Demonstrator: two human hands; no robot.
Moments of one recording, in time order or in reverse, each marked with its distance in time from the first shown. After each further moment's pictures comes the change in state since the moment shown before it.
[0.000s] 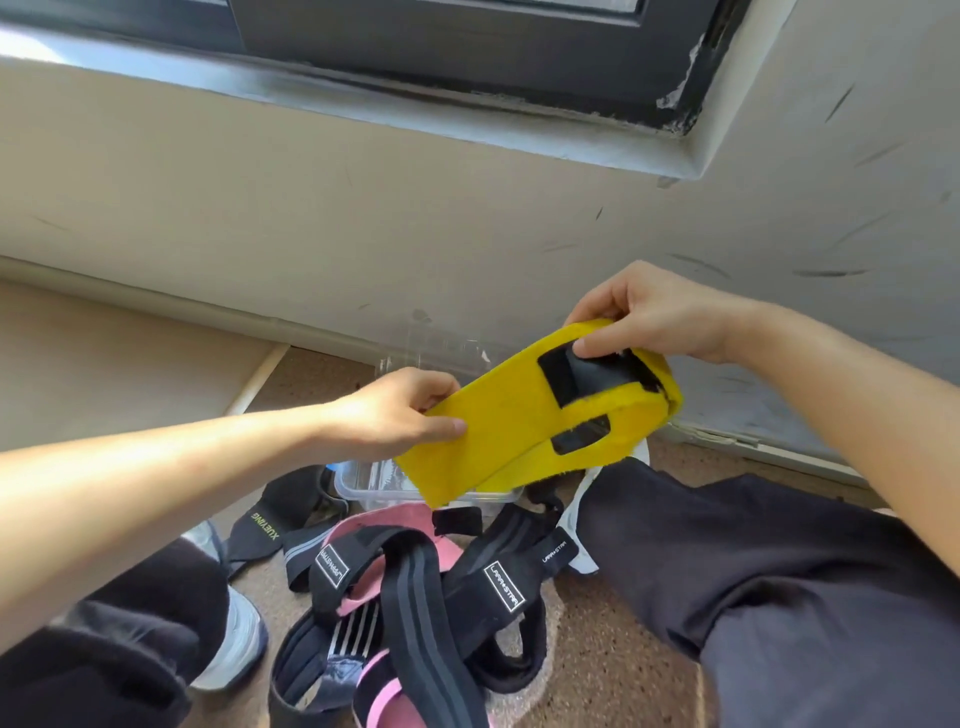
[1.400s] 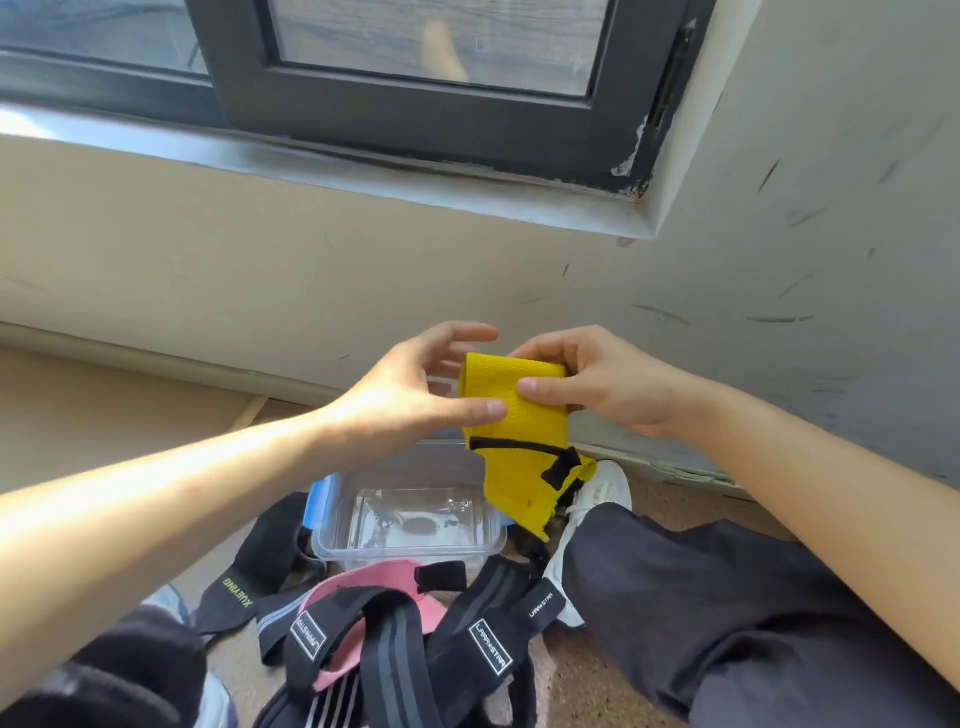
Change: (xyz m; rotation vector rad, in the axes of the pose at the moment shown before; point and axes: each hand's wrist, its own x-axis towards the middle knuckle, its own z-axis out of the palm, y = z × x) left_hand 0.011 0.065 -0.012 -0.226 0.199 0.239; right_hand 0.002 -0.004 0.023 0.333 0.053 -0.106
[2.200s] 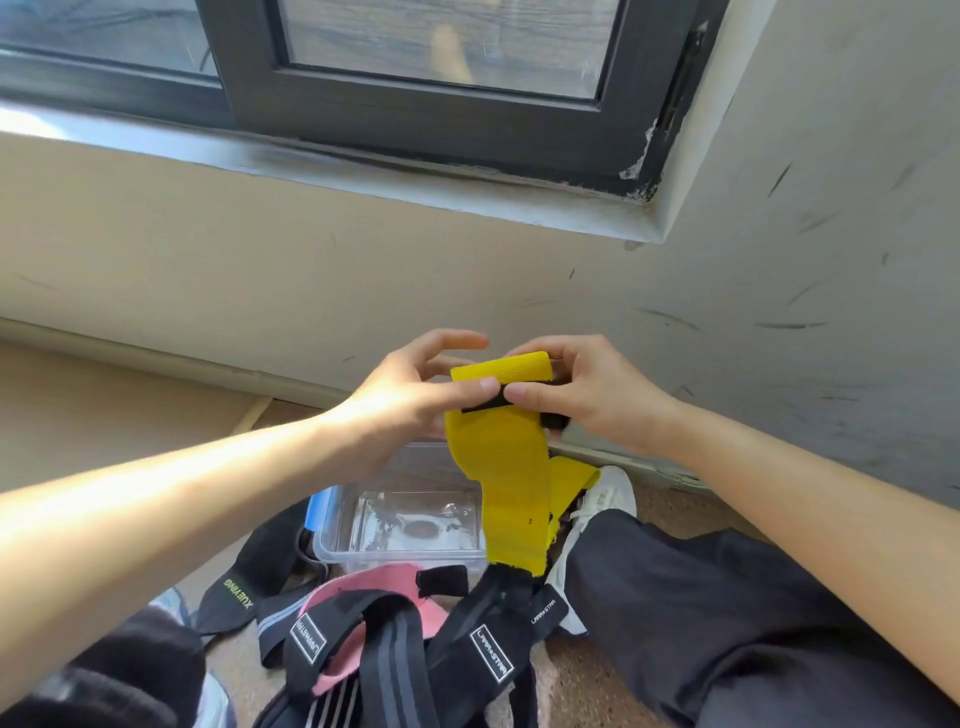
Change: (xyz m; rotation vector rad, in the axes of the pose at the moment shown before) left_hand 0.002 -0.002 0.005 -0.309 0.051 -0.150; right_hand 0.005 0.008 0.016 0.034 0.133 -0.104
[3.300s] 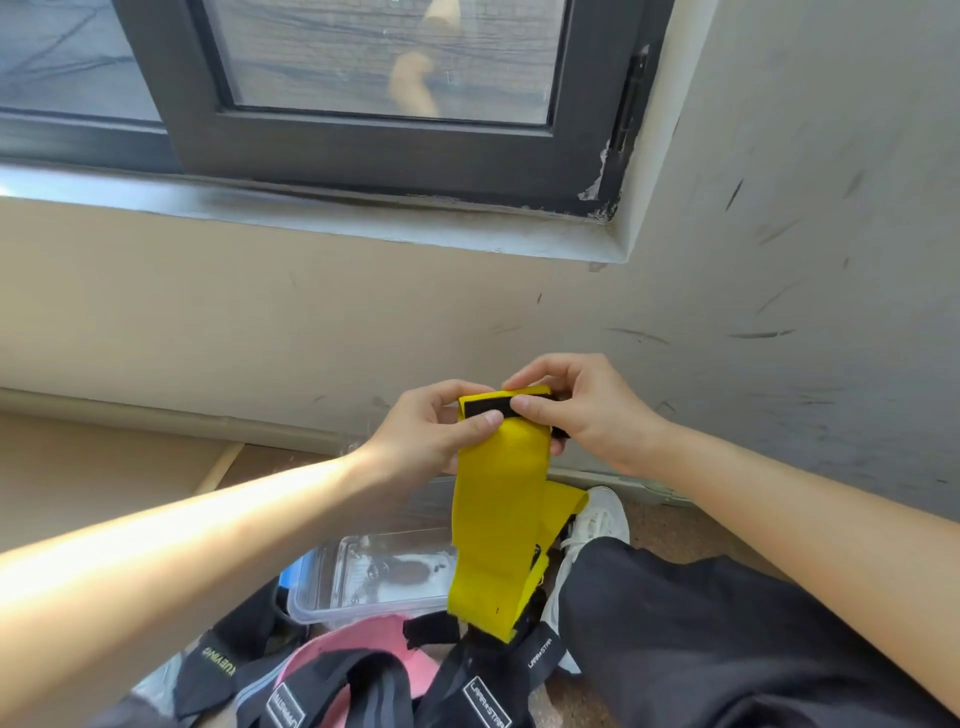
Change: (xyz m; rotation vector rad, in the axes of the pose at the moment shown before) left_hand 0.043 -0.015 0.027 0.037 -0.030 0.002; right_hand 0.010 0.029 -0.026 0.052 0.163 0.021
